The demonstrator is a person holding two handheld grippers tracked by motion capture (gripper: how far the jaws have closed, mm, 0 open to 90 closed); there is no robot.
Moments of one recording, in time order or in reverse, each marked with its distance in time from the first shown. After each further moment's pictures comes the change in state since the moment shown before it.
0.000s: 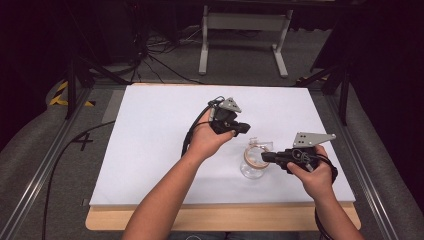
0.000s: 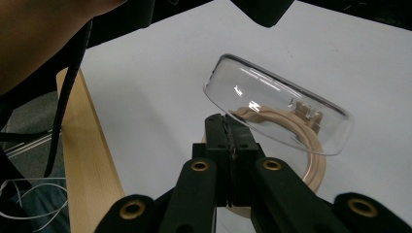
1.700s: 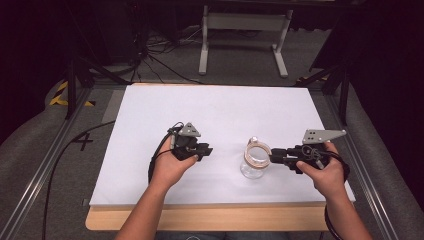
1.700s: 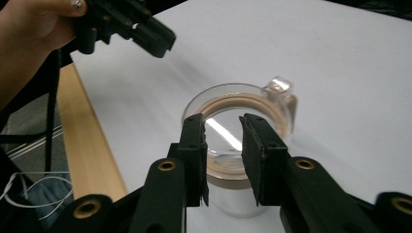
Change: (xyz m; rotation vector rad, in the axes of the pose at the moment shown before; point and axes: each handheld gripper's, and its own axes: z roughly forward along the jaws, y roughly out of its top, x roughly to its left) left arm -0.002 -0.100 -0.053 0.057 0.154 -0.157; right arm -0.011 0.003 -0.024 0.029 -0.025 0.047
